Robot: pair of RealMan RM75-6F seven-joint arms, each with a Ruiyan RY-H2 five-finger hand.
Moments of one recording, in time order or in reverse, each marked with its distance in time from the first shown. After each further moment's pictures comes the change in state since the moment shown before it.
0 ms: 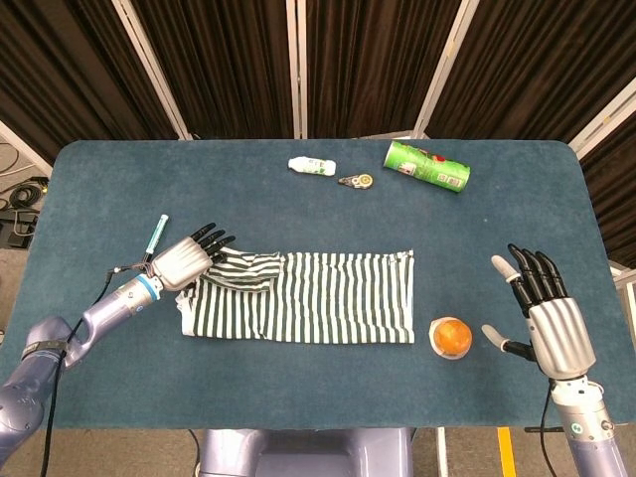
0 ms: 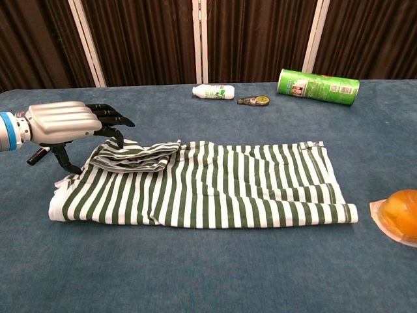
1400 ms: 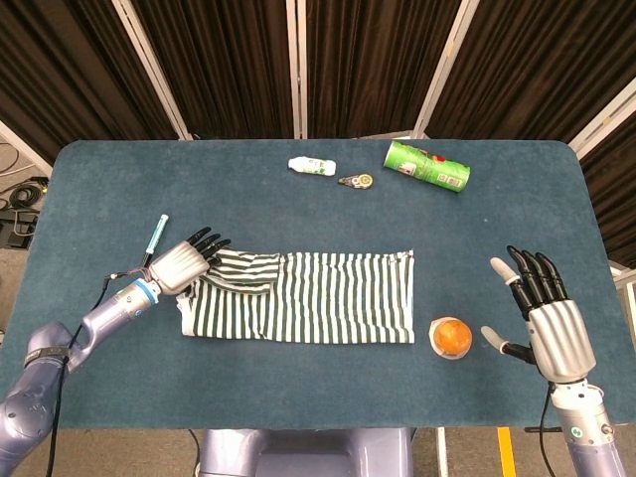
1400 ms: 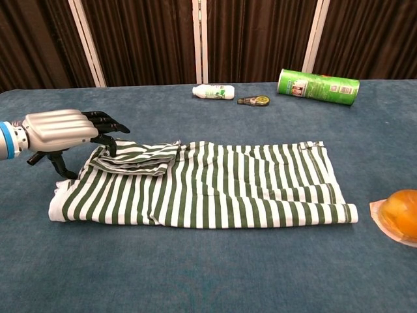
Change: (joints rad) left arm 0.029 -0.063 0.019 0.096 -0.006 0.009 -0.044; right arm -0.008 0.000 0.000 -0.014 -0.018 0.017 -0.014
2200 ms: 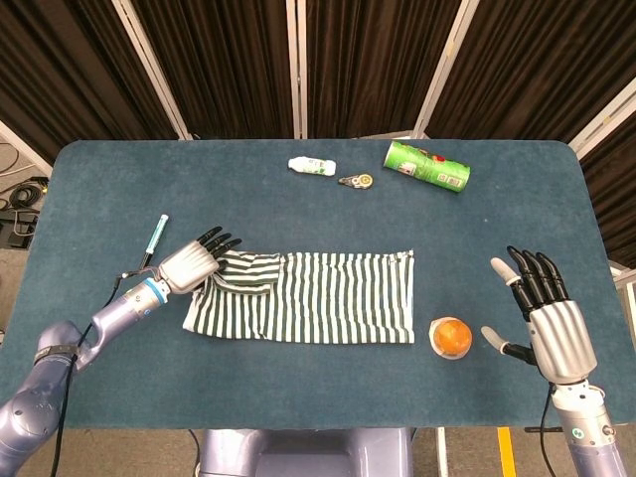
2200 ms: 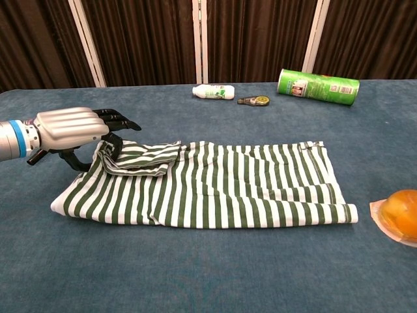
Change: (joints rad) left arm -0.023 -0.016 -0.010 -0.012 -0.009 0.016 -0.008; right arm -0.003 0.003 0.001 -0.002 -0.009 0.007 0.001
